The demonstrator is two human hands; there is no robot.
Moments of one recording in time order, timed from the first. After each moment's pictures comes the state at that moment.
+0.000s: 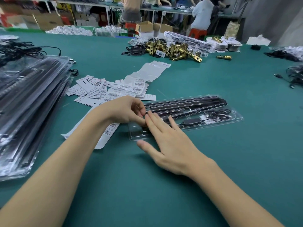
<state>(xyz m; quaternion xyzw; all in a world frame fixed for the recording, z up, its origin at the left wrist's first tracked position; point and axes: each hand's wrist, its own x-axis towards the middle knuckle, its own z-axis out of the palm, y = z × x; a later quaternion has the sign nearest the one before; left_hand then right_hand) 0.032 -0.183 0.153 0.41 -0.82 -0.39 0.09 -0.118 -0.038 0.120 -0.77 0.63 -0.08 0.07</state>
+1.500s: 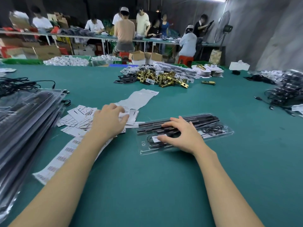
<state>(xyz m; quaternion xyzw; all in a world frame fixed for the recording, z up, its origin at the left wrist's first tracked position) 0.014 -0.249 0.134 0.53 -0.82 0.01 0.21 -0.231 -0.112 0.125 -0.63 0.72 -0.26 0.13</state>
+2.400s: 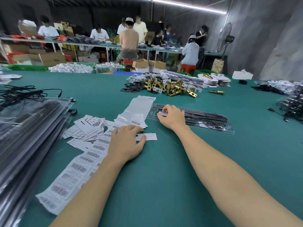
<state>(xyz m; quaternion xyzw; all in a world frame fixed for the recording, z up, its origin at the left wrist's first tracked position) 0.000 -0.252 0.089 0.50 -0.82 -0.07 0.25 -0.219 -0.289 0.127 -0.57 0.78 -0.24 0.01</state>
